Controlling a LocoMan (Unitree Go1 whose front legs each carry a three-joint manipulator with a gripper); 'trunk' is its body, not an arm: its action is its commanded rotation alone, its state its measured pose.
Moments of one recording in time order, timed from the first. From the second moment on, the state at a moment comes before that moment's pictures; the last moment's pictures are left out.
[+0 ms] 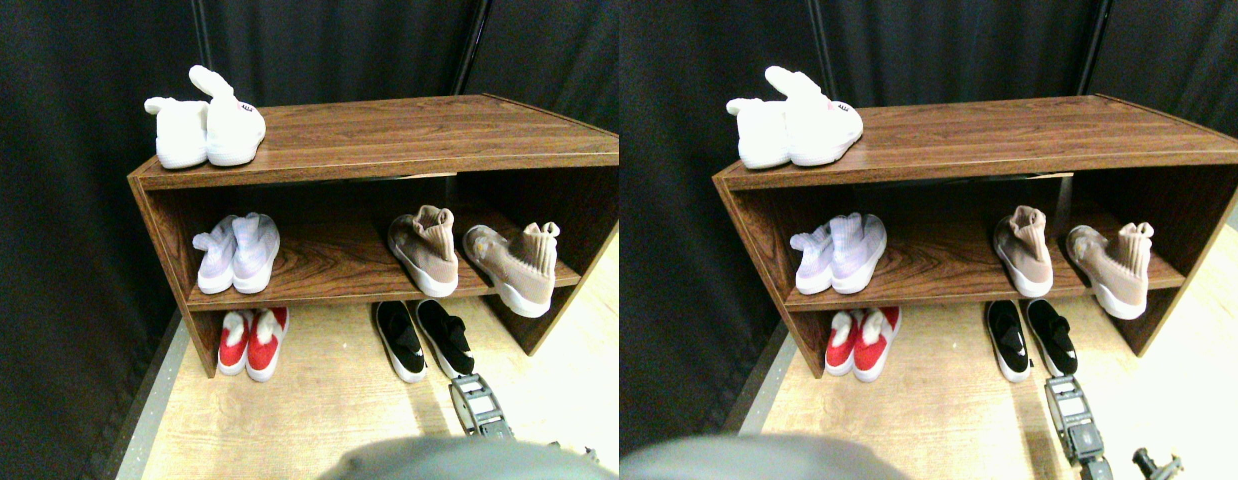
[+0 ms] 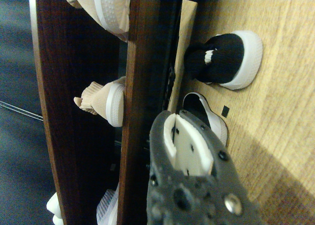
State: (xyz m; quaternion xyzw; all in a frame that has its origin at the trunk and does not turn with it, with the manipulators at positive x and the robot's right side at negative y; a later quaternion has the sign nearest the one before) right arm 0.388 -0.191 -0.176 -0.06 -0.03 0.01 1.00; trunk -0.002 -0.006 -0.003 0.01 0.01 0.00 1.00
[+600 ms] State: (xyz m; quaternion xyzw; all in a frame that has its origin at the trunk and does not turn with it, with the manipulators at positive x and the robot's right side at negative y) right arm 0.385 -0.190 -0.172 -0.07 -0.03 0.01 1.00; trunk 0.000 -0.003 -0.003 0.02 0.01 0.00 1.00
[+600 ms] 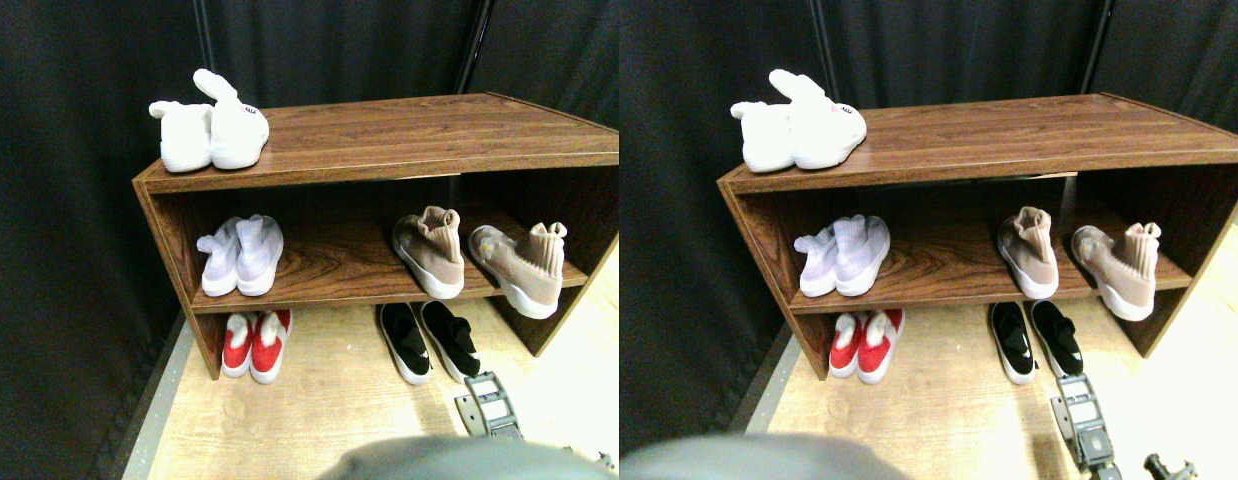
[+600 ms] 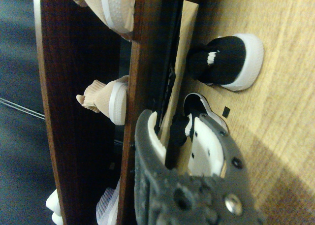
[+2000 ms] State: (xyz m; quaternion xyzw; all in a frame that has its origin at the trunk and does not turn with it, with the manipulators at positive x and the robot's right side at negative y) right arm 0.381 -0.236 -0.094 0.38 -0.17 0.07 0.91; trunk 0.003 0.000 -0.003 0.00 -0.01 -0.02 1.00
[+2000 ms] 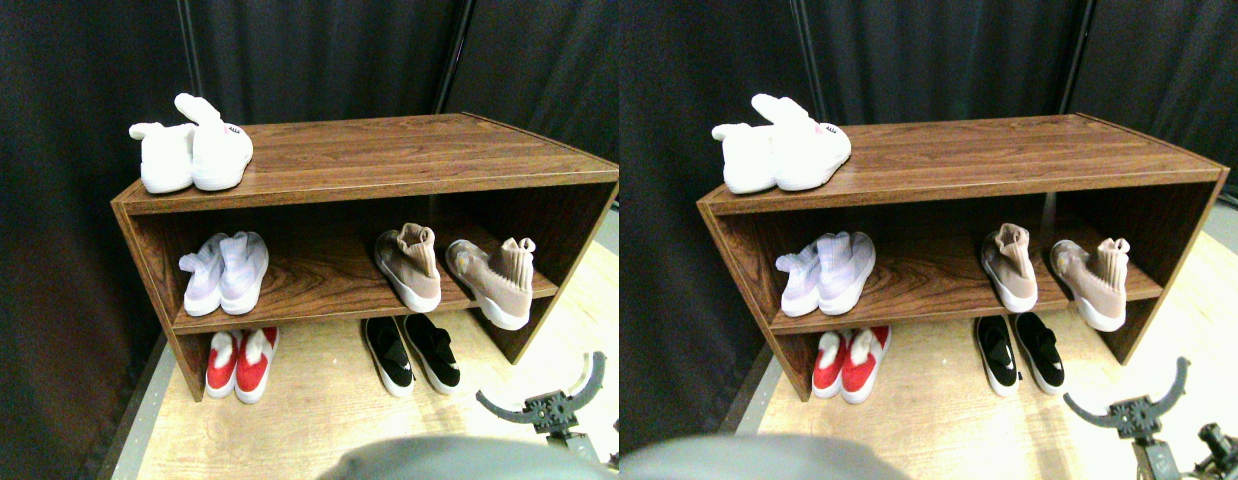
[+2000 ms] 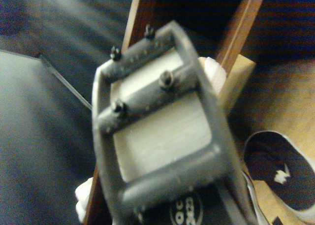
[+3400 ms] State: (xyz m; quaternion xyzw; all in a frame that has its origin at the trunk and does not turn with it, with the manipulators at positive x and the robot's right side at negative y) right arm 0.477 -0.249 -0.093 0.63 -0.03 0.04 0.78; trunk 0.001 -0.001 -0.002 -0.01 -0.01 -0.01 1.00
